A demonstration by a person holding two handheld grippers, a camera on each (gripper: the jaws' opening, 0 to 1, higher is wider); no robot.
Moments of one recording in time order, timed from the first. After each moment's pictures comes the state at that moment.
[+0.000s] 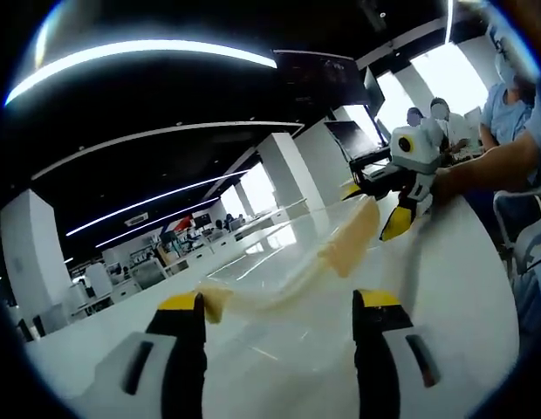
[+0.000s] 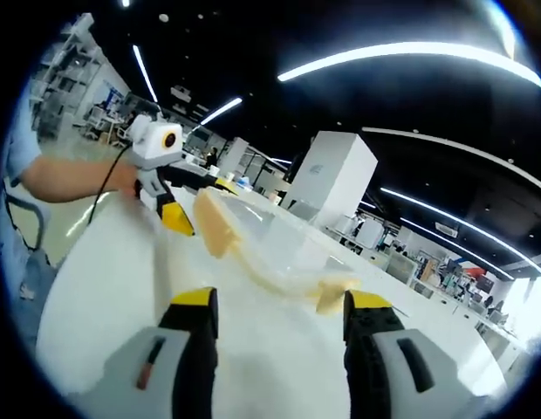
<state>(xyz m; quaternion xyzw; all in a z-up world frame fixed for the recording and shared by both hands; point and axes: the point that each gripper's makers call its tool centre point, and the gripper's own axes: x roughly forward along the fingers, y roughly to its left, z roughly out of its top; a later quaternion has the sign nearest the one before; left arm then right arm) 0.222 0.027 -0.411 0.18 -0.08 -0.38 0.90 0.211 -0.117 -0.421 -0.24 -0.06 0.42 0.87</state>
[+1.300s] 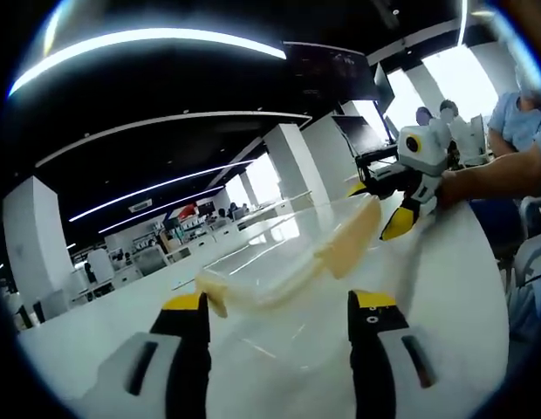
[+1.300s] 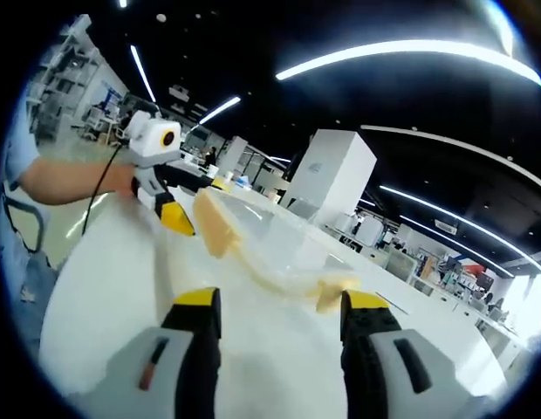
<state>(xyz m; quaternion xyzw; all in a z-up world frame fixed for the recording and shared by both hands) 0.220 0.025 -0.413 0.17 -0.05 -0.37 0.91 0.206 -0.116 -0.422 -0.24 -0.06 0.42 0.87</state>
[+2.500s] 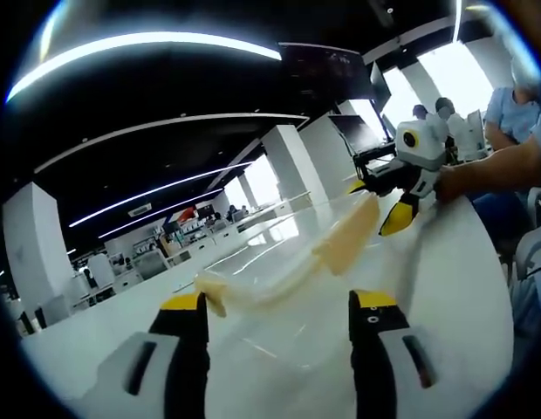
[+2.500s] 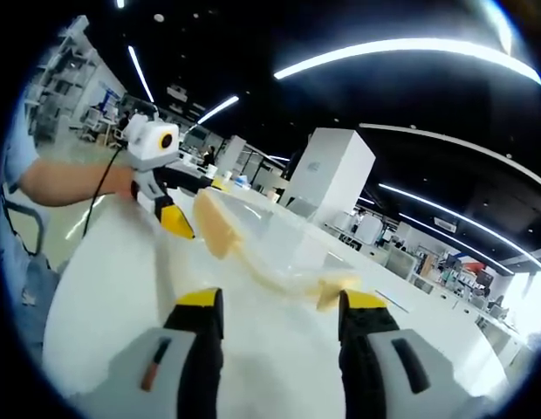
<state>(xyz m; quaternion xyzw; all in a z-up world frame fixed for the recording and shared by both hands) 0.220 0.025 -0.416 0.18 -0.06 -0.37 0.91 0.208 -0.116 -0.423 -0.23 -0.05 0.42 0.88</state>
